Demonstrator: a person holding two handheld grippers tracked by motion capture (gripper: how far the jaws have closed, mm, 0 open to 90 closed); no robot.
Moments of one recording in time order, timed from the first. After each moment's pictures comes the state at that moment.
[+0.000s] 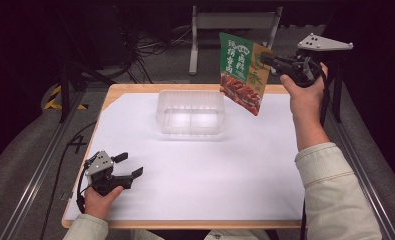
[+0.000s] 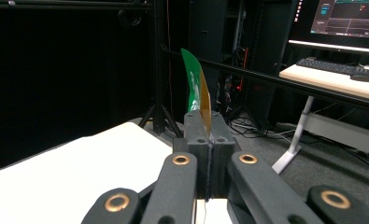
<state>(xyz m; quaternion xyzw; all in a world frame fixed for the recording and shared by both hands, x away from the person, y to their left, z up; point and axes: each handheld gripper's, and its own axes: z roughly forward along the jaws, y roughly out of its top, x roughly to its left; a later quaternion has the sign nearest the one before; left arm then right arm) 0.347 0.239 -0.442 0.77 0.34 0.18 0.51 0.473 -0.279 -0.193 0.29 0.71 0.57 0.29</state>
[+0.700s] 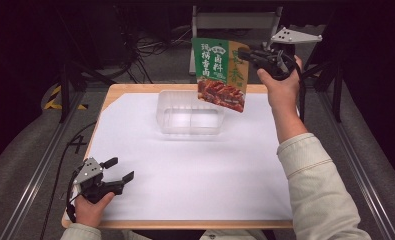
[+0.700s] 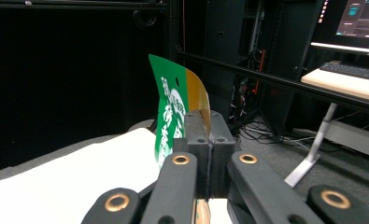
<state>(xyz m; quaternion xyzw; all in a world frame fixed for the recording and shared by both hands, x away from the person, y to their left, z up) 0.325 0.259 -0.442 0.75 0.37 0.20 0.51 0.498 -0.231 -0.195 0.27 0.72 0.58 0.26</state>
